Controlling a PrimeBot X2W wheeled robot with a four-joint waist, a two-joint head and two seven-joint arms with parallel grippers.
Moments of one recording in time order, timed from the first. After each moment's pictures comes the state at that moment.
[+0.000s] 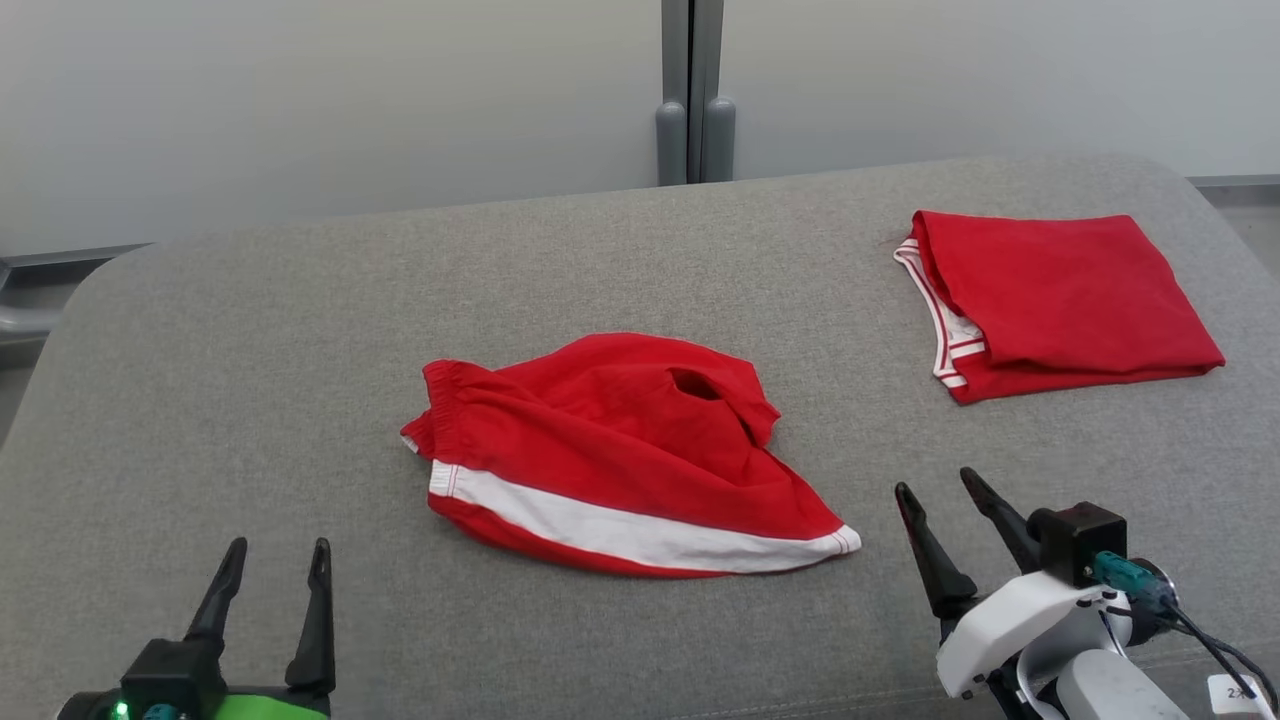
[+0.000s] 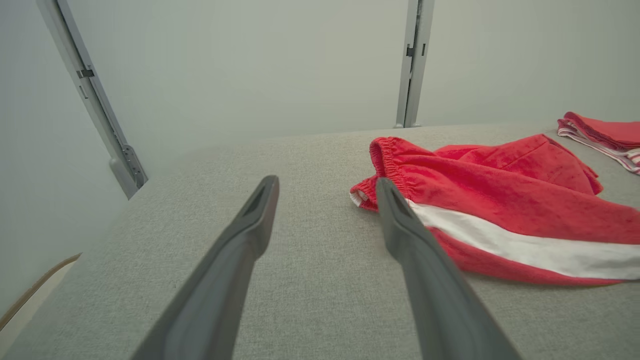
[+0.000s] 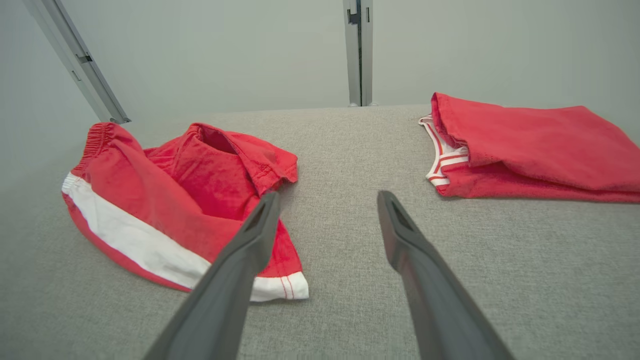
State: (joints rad) left arm 0.08 0.18 0.01 0.19 -0.18 -0.12 -0.26; right arm -0.14 -0.23 0.29 0.38 0.38 0.13 -0.24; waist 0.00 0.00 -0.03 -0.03
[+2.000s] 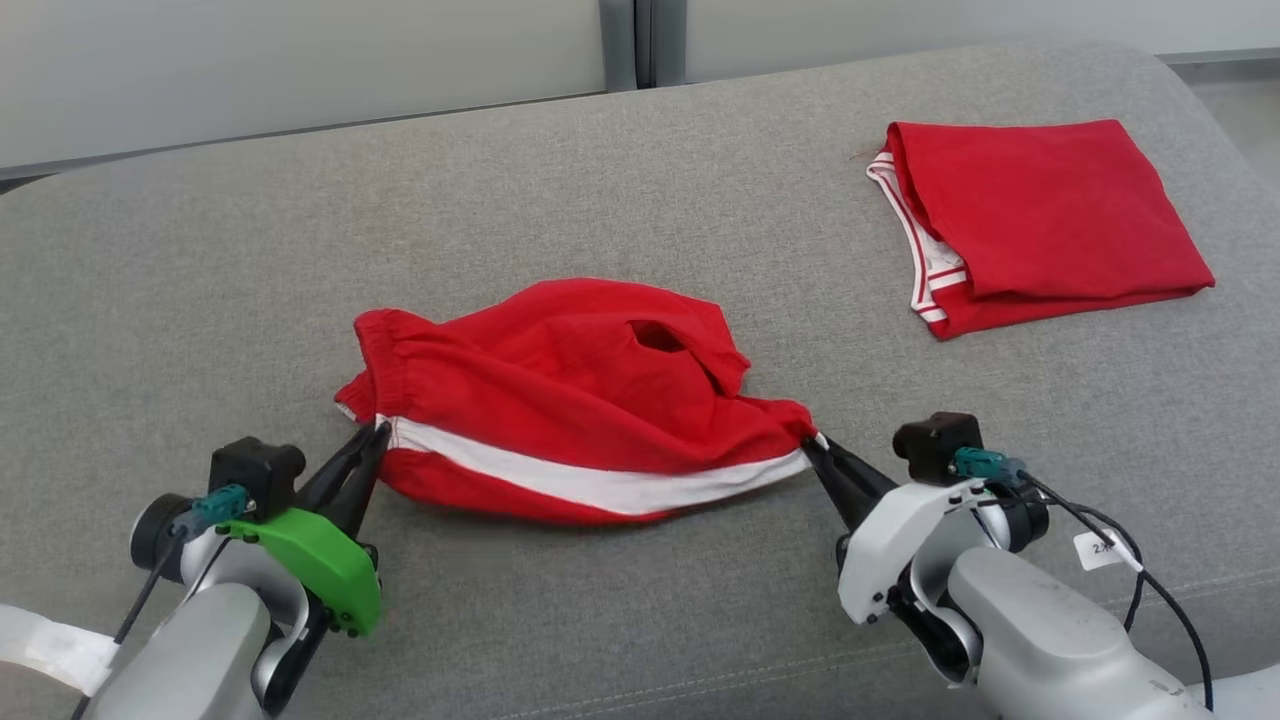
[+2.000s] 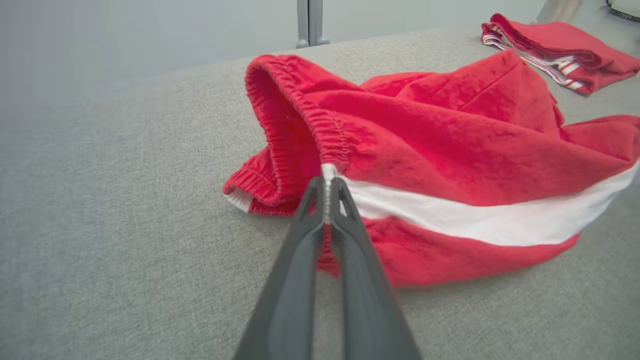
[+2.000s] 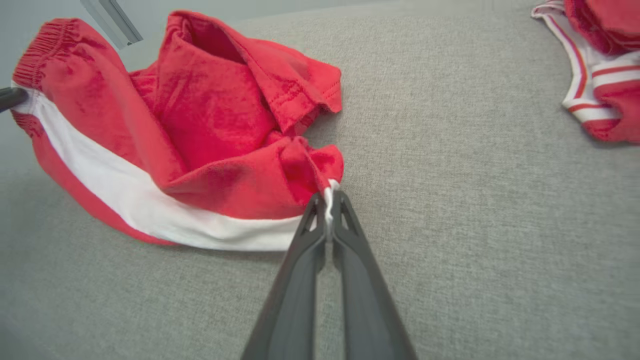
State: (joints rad) left arm -0.48 0.42 -0.71 0.67 -0.69 -0.13 -0.26; right arm -0.55 -0.21 0.80 0.79 0.74 0.13 -0.26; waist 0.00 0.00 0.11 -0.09
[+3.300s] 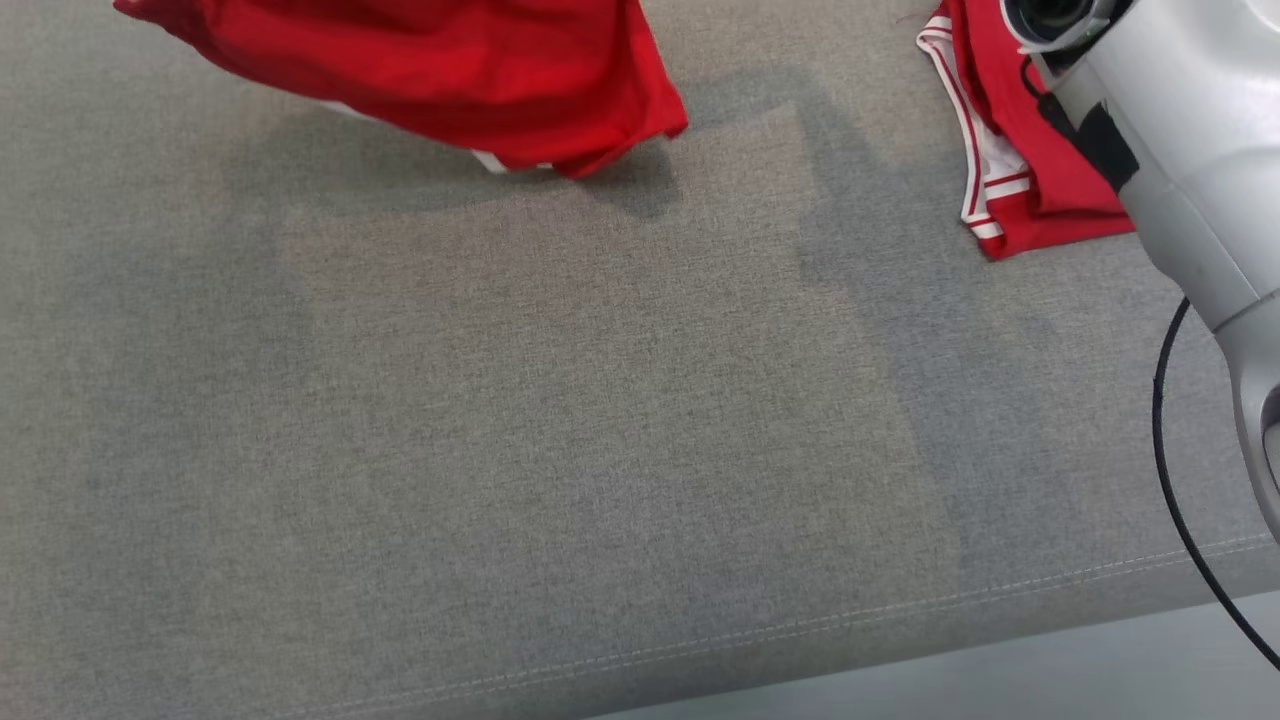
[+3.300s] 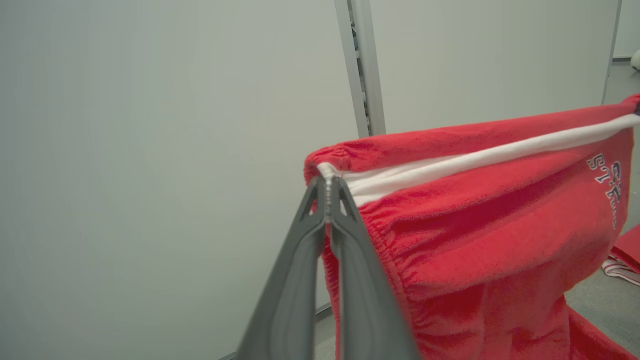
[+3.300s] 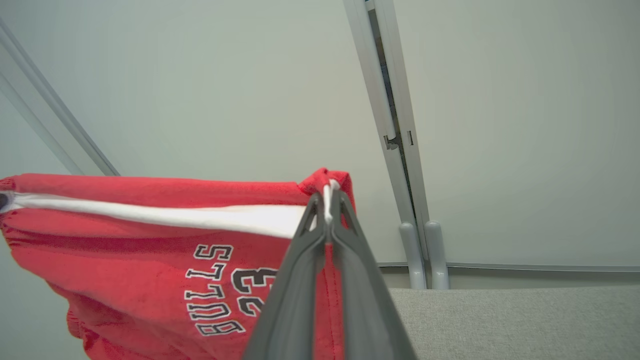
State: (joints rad) left arm -1.39 0.63 -0.83 0.60 -0.84 -0.13 -0.10; right arm -1.47 -0.23 0.80 0.94 1.17 0.13 -0.13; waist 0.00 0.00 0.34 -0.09
